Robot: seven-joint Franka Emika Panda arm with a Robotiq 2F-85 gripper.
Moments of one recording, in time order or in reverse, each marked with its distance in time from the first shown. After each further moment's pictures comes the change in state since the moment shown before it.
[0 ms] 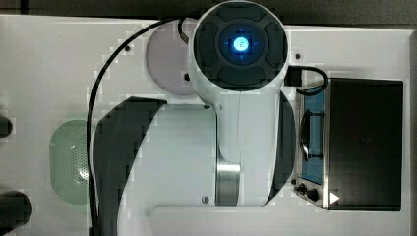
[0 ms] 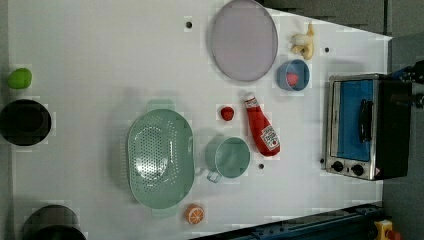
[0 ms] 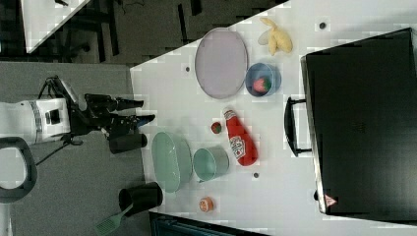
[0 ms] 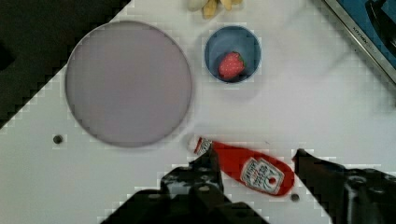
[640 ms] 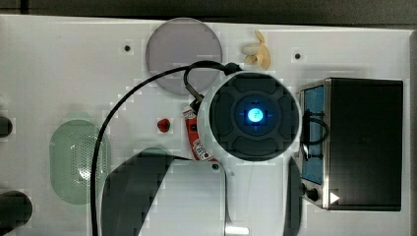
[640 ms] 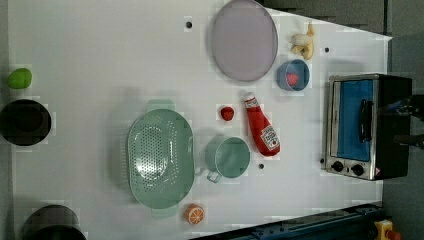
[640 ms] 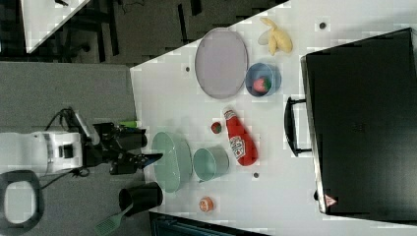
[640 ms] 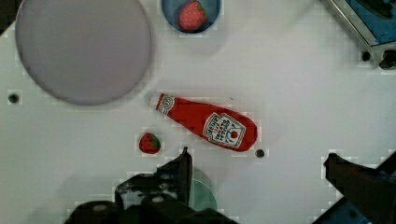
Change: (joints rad) arm -0.087 -0.168 0.063 -0.209 0.036 -0.028 -0.044
